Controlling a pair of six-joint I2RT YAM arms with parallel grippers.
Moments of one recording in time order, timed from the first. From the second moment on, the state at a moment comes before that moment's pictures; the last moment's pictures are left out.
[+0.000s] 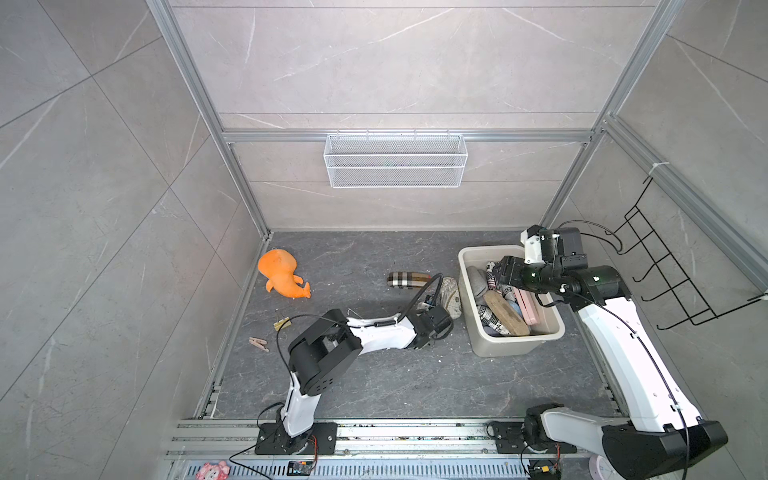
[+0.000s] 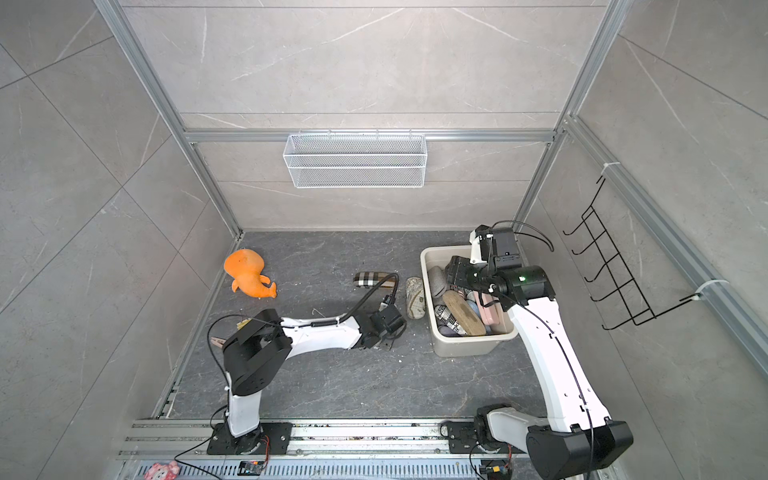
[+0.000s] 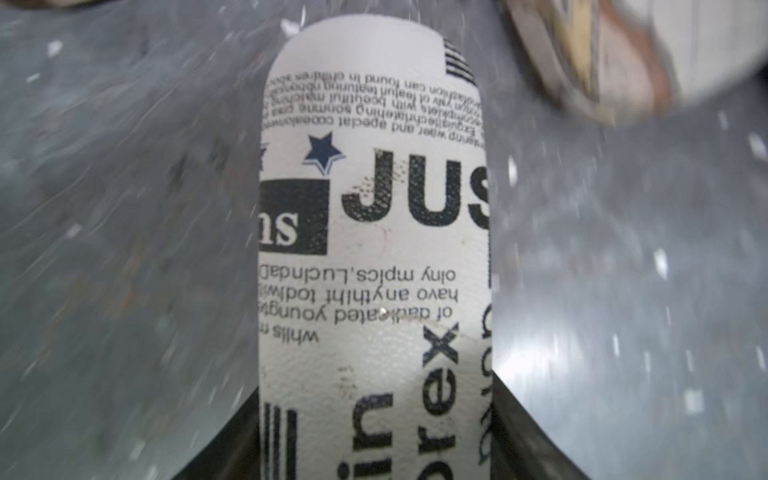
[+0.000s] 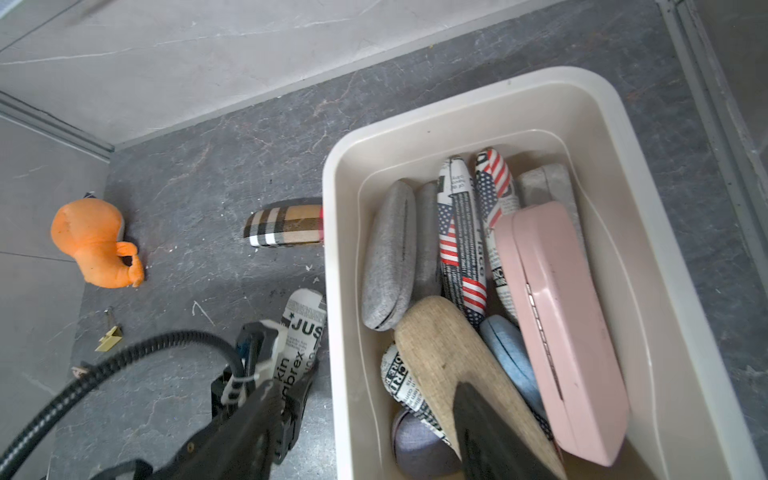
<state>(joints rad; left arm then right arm) -1.07 1.89 1.22 -0.51 -0.37 -0.56 0.19 1.23 1.46 -1.02 -0.11 0.35</state>
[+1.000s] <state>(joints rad) -0.89 1.07 0.70 -0.20 -0.32 -0.58 0.62 1.30 1.46 -0.76 -0.04 0.49</state>
